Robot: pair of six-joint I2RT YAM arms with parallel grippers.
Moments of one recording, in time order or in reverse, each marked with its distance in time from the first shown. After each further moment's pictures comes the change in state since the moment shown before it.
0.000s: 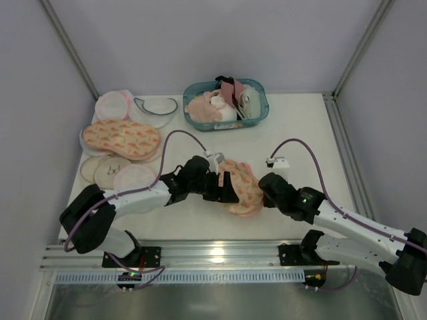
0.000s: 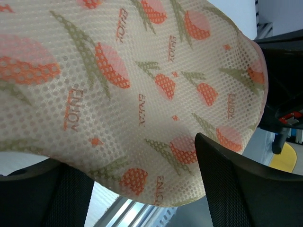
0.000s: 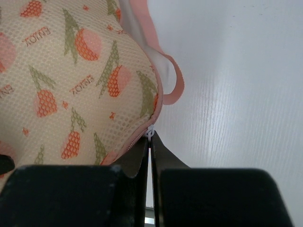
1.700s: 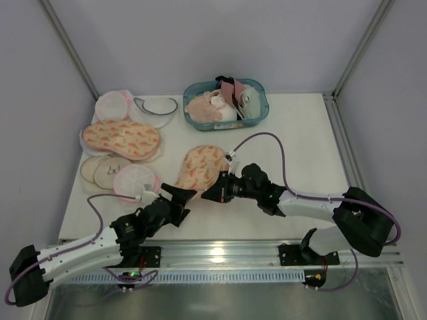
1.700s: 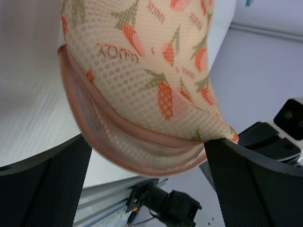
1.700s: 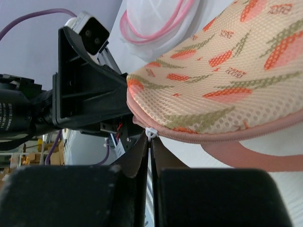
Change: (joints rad) left arm -0.148 -0.865 -0.539 -0.257 -0.791 -1.038; right arm -0.002 0.454 -0.105 1.197 -0.811 0.189
